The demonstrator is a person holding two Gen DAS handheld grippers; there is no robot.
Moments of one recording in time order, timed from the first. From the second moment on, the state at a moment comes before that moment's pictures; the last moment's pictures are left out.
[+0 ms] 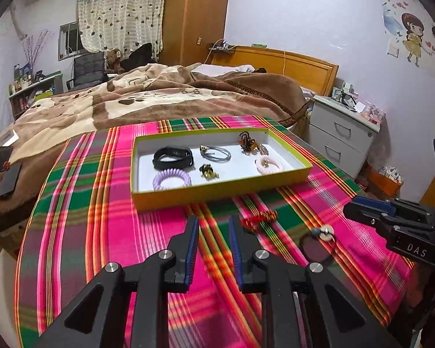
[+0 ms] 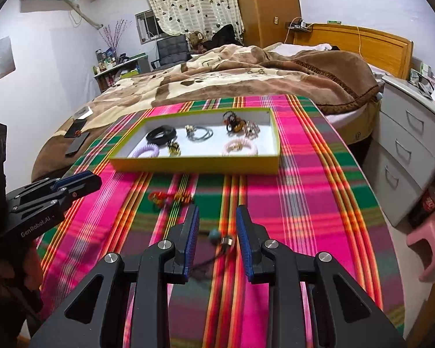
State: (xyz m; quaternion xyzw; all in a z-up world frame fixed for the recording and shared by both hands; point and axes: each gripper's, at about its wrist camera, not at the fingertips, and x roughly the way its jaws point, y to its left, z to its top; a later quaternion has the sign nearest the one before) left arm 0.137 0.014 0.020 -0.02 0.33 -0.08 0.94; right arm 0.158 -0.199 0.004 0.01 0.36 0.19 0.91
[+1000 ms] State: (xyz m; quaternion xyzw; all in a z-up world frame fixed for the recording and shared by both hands) left arm 0.098 0.002 0.013 -0.01 0.34 -0.10 0.94; right arm 0.142 -0.210 -0.020 0.03 0.39 0.18 0.90
